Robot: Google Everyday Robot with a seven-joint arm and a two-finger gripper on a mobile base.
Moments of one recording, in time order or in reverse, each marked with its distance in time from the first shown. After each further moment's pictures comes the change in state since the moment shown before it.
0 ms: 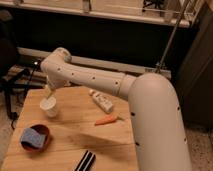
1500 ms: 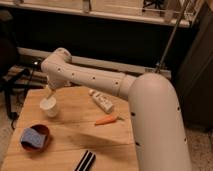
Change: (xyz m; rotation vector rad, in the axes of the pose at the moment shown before) arm -0.001 0.001 0.001 0.000 -0.002 0.002
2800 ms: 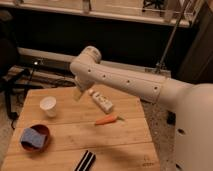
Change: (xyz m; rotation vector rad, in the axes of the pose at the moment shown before) arm -0.125 0.096 -0.066 -0.105 -0.079 -0.088
